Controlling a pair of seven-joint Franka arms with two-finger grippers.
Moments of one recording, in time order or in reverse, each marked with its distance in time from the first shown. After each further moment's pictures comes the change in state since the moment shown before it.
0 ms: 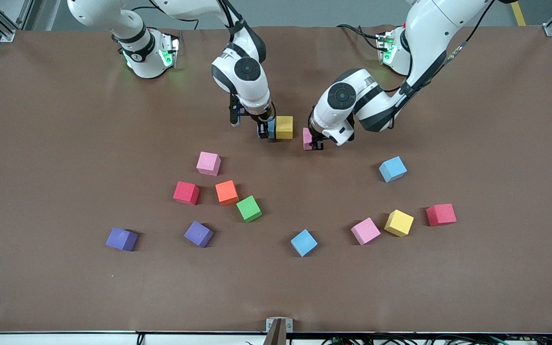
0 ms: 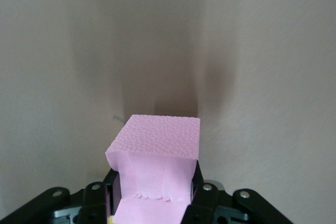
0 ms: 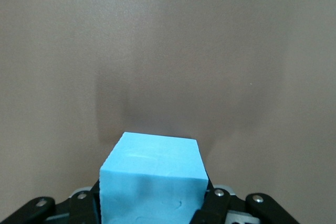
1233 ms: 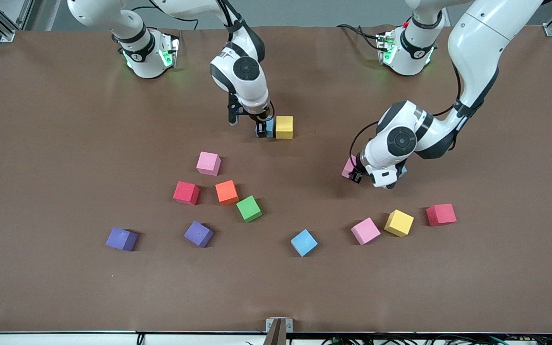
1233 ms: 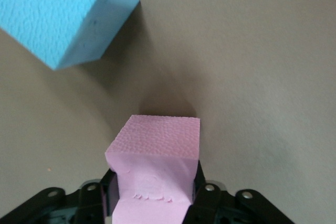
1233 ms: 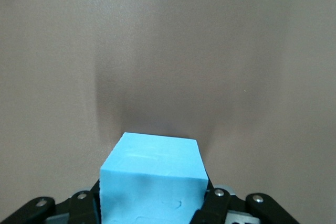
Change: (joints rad) left arm 0.202 0.017 0.104 0.124 -0.004 -0.171 0.807; right arm -0.002 -0.014 0.000 -0.015 0.000 -0.010 0.000
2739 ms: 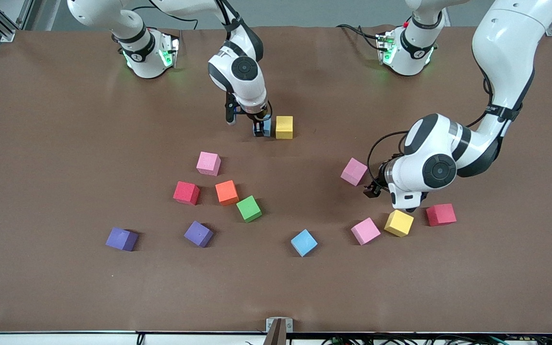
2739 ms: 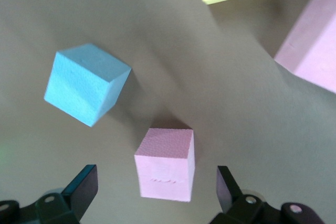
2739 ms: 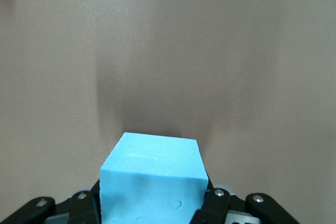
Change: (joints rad) left arm 0.037 0.050 0.022 0.311 -0.076 -0.379 0.281; right arm -0.008 -0.019 -0.001 -0.011 -0.001 -0.030 0.000
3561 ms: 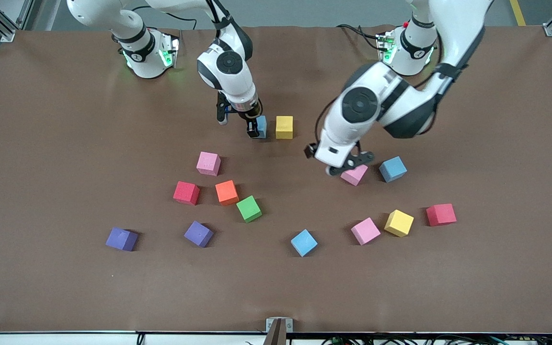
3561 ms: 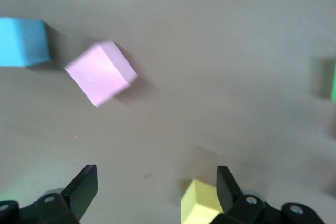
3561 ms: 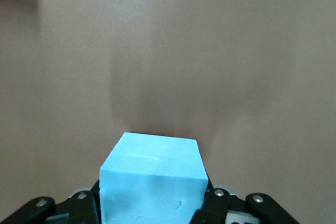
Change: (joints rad) left arm -0.192 -0.133 -0.050 0.027 -0.022 -0.031 0.312; right arm -0.017 -0.066 0.000 -0.118 -0.010 0.144 -0.018
